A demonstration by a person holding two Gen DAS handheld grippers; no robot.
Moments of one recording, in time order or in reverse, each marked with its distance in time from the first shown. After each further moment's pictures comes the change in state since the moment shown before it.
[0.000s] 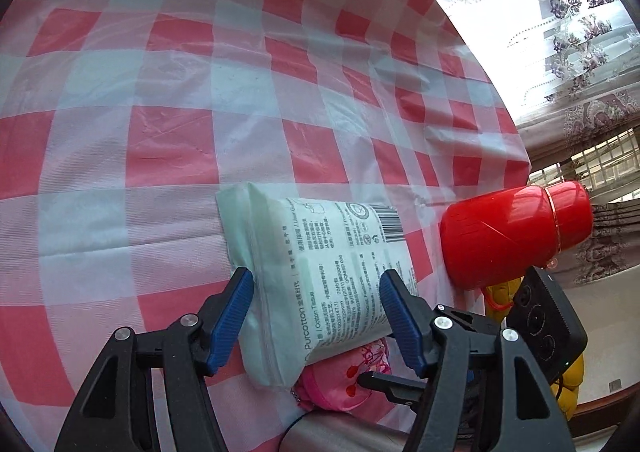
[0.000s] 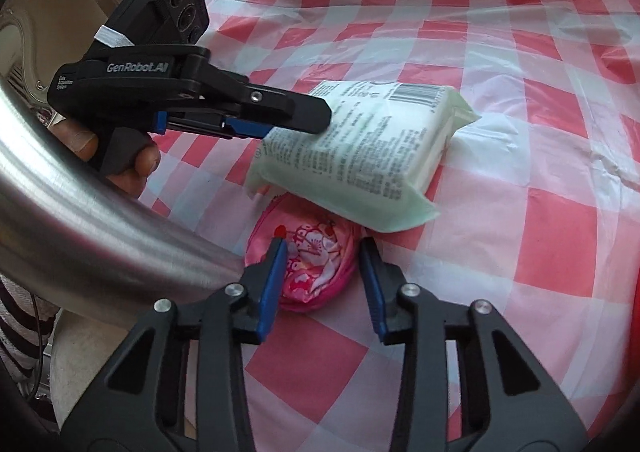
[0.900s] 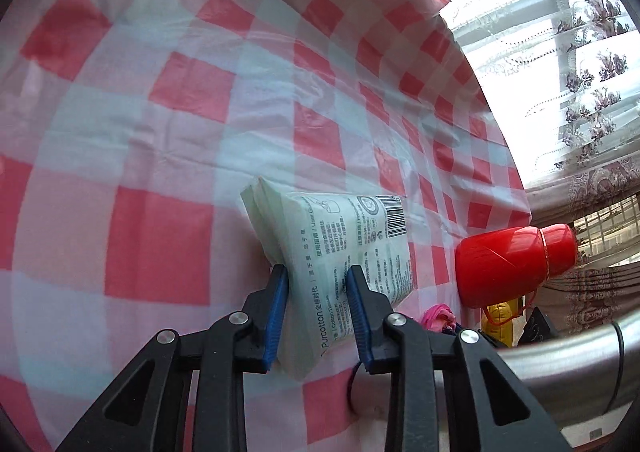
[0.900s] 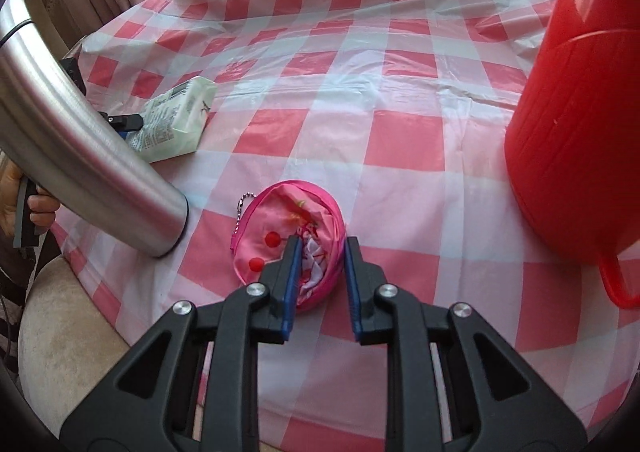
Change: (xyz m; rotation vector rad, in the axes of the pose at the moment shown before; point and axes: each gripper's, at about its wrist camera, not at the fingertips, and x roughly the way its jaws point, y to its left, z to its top) left arm -0.081 0.071 -0.069 -0.192 -0.186 0.022; right arm -0.069 -0.024 -0.064 0.111 -0.038 -0.261
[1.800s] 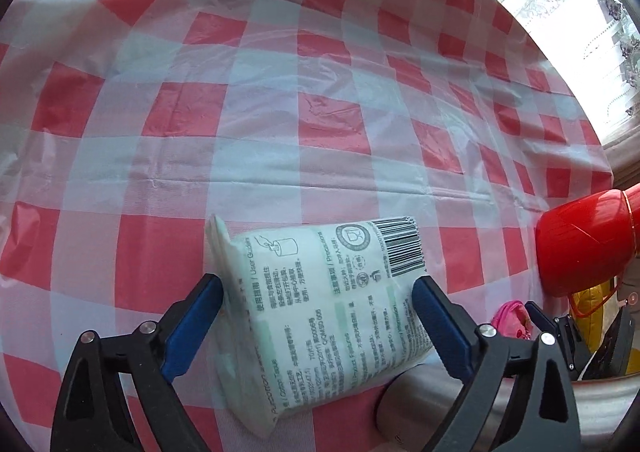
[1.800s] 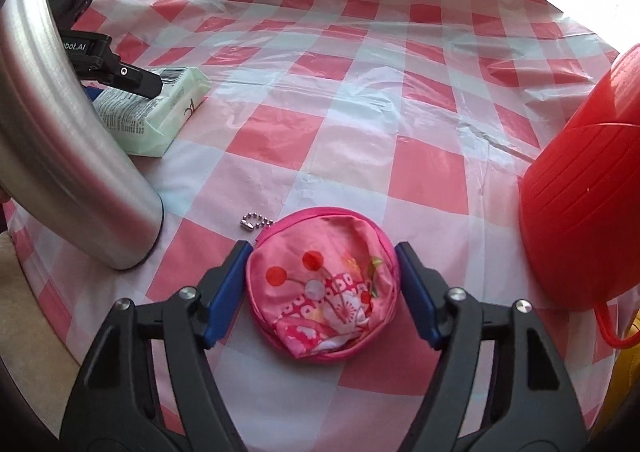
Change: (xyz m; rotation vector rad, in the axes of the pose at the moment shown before) left arm 0.044 -0.058 0.003 0.153 0.023 0.371; right arm 0.031 0.040 0.010 -0.159 -0.030 -0.192
